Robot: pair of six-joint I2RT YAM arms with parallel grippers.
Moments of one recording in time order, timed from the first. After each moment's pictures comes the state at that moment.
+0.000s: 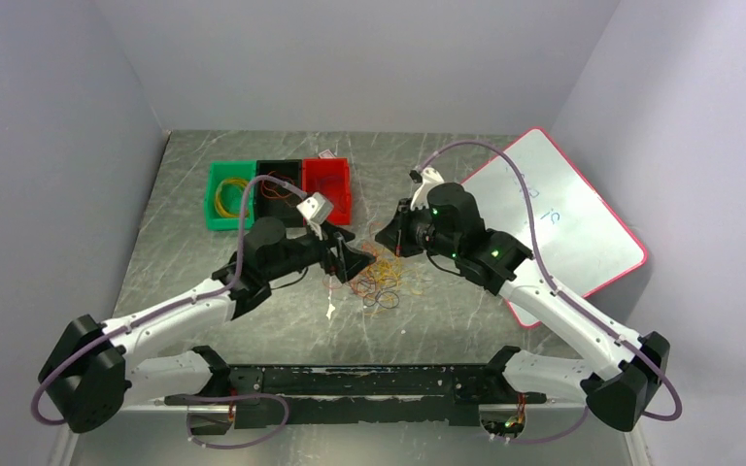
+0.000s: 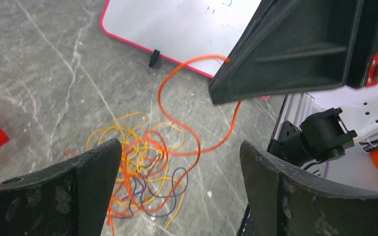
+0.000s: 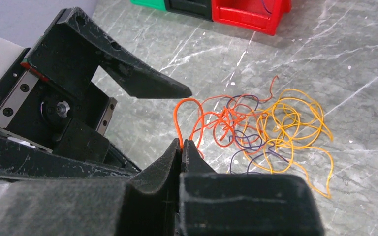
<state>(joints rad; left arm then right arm) -0.74 1.09 0.59 0.42 0.34 -0.38 0.76 1.10 1.06 -0.43 -0.07 0.52</state>
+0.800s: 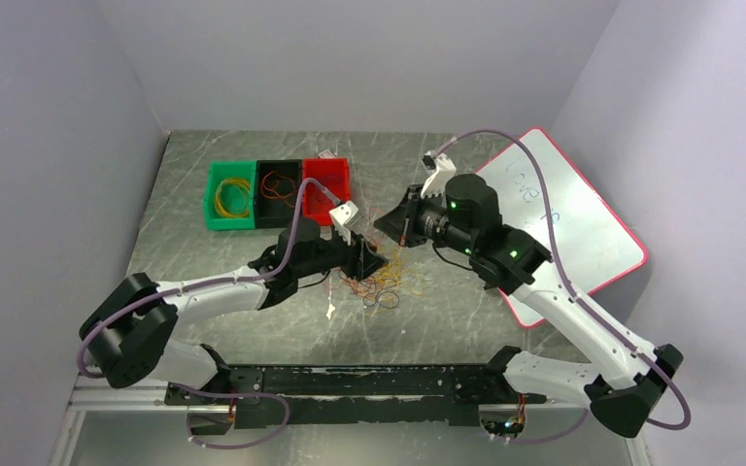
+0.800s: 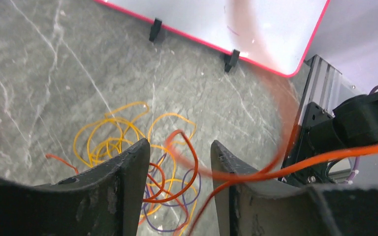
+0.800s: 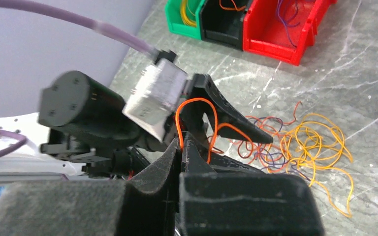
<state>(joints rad) -0.83 1.38 0.68 0.52 0.30 -0.31 0.75 1.08 1.15 -0.43 -0.12 0.55</state>
